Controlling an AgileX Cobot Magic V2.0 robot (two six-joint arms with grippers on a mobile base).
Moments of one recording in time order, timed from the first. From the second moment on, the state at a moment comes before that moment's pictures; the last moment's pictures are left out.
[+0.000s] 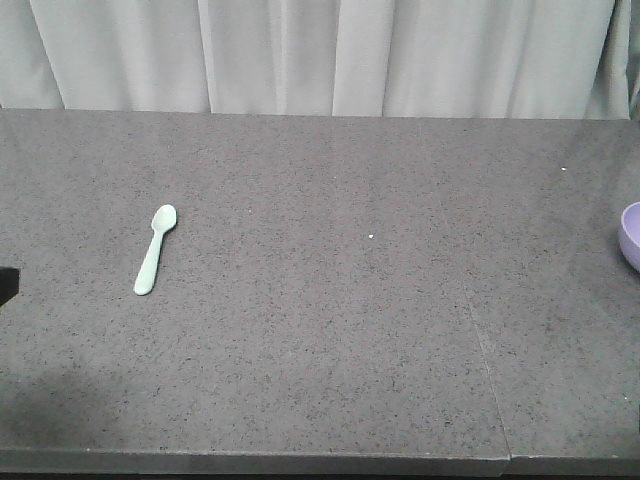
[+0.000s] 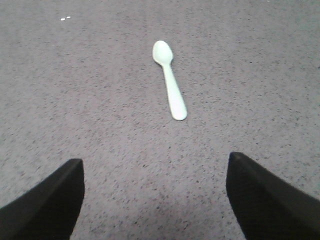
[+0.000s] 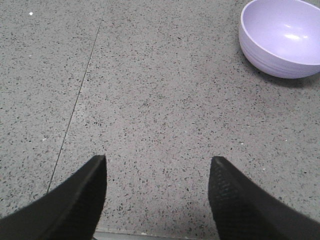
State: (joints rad) left arm -0.08 0.85 -0.79 -0.12 0.68 0.13; right arm 0.02 0.58 -0.52 -0.05 0.67 -0.01
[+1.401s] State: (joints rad) left arm -0.24 1.98 -1.64 0.05 0.96 -0.05; right arm 0.02 0.58 -0.52 -0.03 0.67 -0.01
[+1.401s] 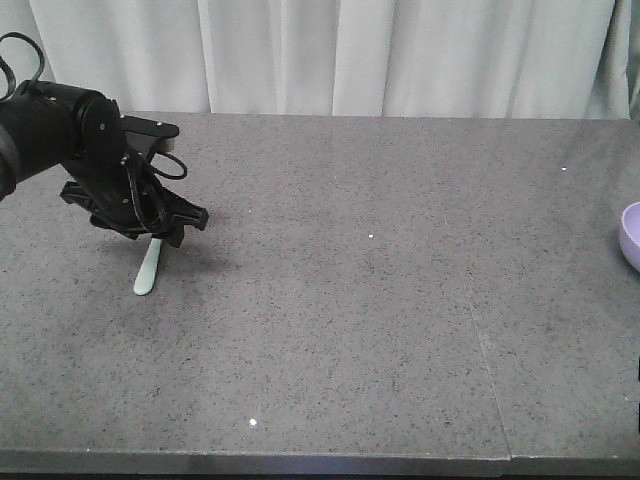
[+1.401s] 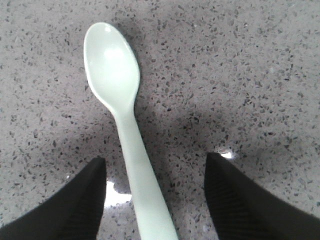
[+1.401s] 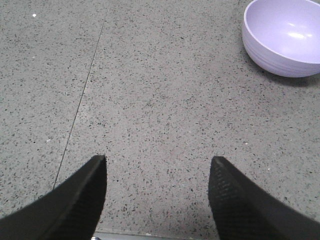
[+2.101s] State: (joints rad) left arm -0.23 2.05 -1.65 0.07 0.95 -0.11; right arm 0.02 0.58 -0.52 -0.03 0.67 -0.01
